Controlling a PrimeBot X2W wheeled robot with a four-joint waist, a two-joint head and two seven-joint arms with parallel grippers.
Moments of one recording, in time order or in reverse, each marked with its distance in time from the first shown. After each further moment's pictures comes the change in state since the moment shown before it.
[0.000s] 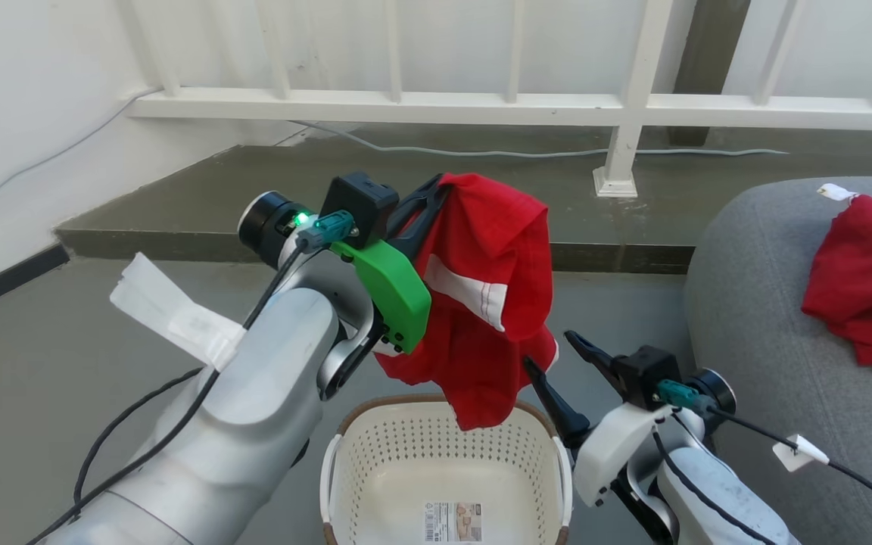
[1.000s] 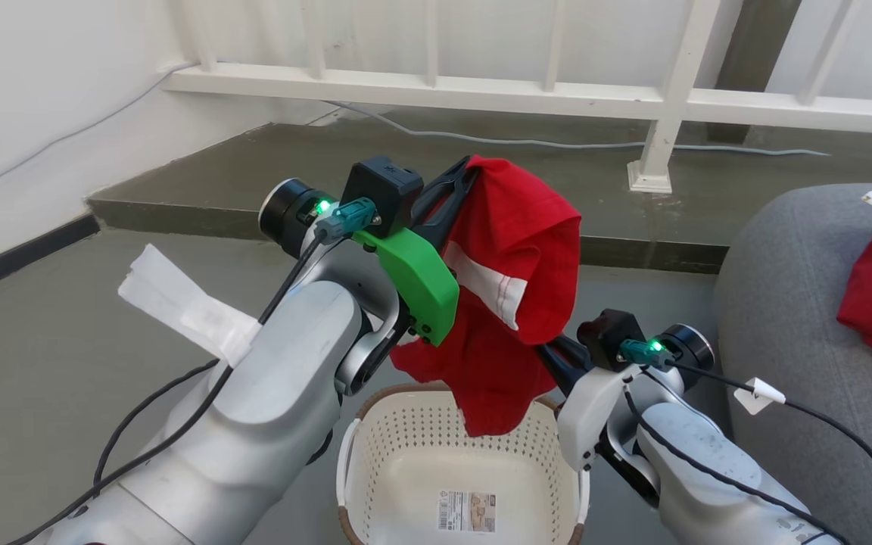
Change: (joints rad) left arm -0.019 0.000 -0.052 -0.118 -0.066 0.080 0.039; right arm -0.197 0.000 0.147 0.201 0.015 0.008 -0.005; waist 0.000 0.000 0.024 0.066
